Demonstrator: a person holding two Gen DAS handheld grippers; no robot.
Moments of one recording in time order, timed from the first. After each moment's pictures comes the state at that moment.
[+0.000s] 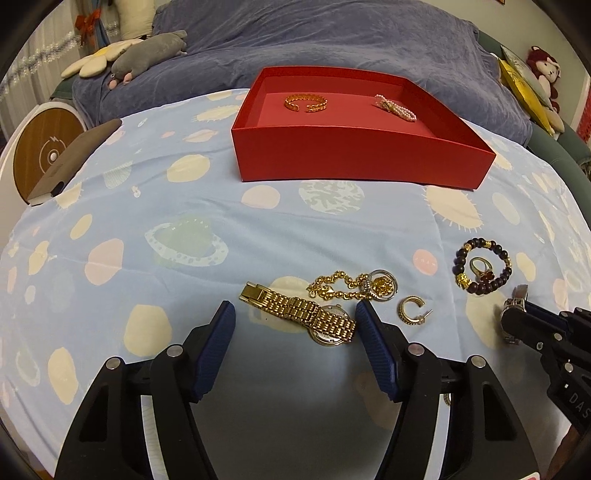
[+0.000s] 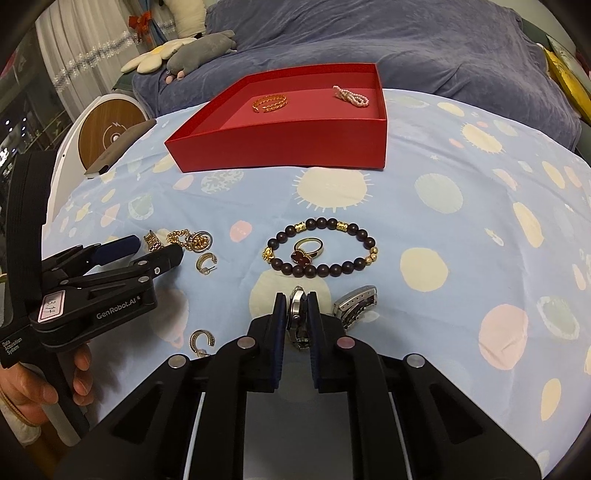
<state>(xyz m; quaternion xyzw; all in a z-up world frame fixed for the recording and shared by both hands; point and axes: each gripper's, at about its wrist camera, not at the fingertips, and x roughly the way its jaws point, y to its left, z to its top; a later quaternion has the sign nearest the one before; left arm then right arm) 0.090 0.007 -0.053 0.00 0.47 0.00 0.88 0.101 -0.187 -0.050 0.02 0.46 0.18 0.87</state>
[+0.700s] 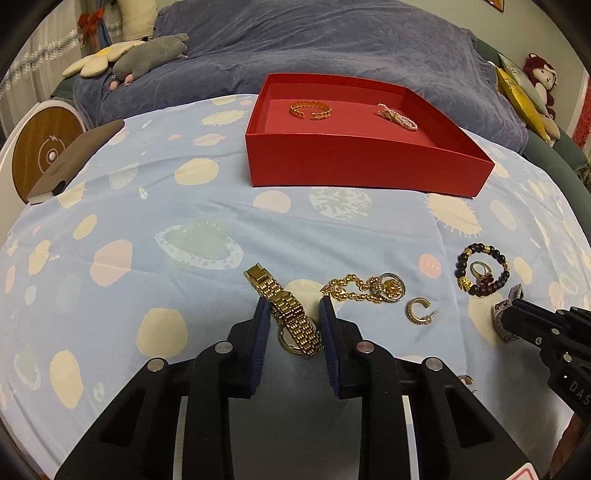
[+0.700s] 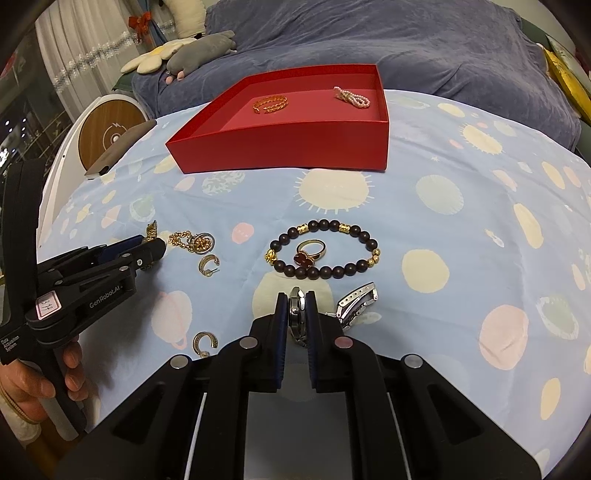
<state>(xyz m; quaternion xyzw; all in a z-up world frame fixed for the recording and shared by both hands) 0.085 0.019 -0.050 -0.02 0.46 -0.01 0.89 0.100 -0.186 -0.047 0.01 0.46 0.18 0.87</state>
